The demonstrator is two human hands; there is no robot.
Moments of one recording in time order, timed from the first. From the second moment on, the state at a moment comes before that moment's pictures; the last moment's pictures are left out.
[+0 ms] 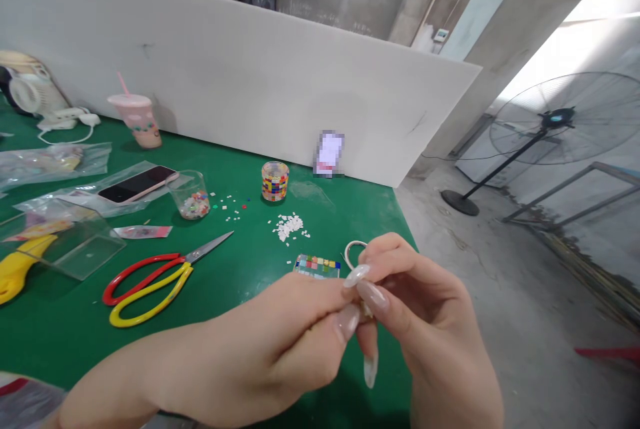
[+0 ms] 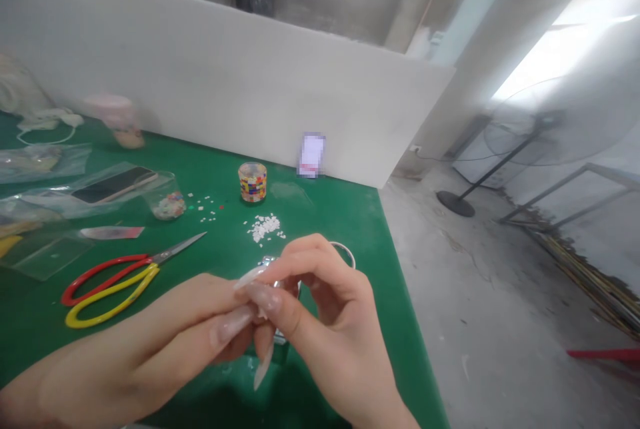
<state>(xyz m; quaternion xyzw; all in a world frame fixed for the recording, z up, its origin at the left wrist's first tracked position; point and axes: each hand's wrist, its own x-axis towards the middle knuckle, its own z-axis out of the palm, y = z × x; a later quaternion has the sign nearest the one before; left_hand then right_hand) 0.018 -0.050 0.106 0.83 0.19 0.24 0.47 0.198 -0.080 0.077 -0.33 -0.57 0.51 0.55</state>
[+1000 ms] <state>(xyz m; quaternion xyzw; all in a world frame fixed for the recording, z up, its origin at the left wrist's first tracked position) 0.023 -0.055 0.102 0.83 0.26 0.27 0.41 0.193 -0.078 0.075 -0.42 -0.61 0.36 0.56</state>
